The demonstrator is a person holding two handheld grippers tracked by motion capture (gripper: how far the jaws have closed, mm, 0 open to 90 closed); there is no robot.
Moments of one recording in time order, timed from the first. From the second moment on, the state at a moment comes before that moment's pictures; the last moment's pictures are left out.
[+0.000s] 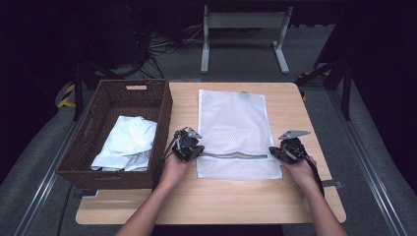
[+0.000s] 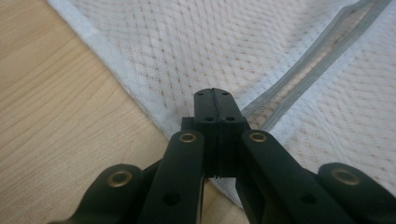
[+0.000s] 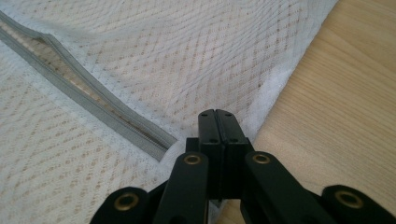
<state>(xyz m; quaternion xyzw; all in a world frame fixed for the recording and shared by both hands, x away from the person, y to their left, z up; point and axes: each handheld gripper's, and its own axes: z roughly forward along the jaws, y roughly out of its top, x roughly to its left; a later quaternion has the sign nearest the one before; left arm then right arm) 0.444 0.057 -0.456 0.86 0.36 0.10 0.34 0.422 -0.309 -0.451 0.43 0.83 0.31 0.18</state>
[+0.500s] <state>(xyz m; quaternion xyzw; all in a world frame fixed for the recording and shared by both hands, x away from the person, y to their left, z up) 0.441 0.054 -0.460 0.87 0.34 0.07 0.34 0.418 -0.312 -0.451 0.43 0.83 0.29 0.18</state>
